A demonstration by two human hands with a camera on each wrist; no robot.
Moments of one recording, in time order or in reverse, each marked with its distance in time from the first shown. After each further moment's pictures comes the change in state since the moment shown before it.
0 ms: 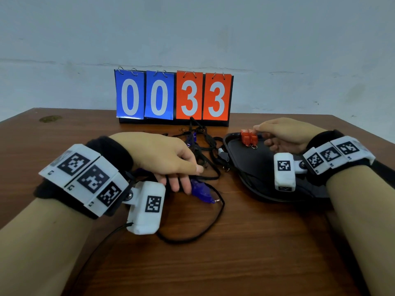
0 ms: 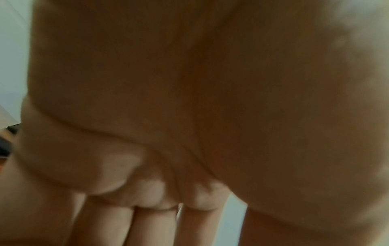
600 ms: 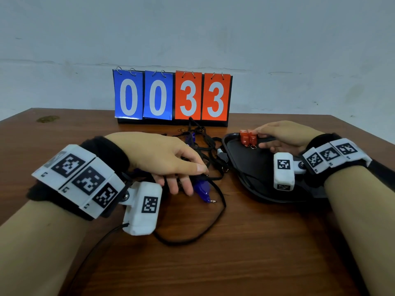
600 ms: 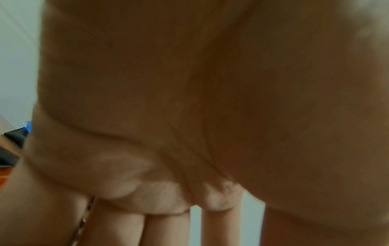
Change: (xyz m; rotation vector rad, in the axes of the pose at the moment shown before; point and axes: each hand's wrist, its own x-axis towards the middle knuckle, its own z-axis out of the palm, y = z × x) left_hand -0.004 0.002 -0.003 0.000 -0.057 0.026; right_hand 0.009 0.011 -0.005 0.054 0.050 0.020
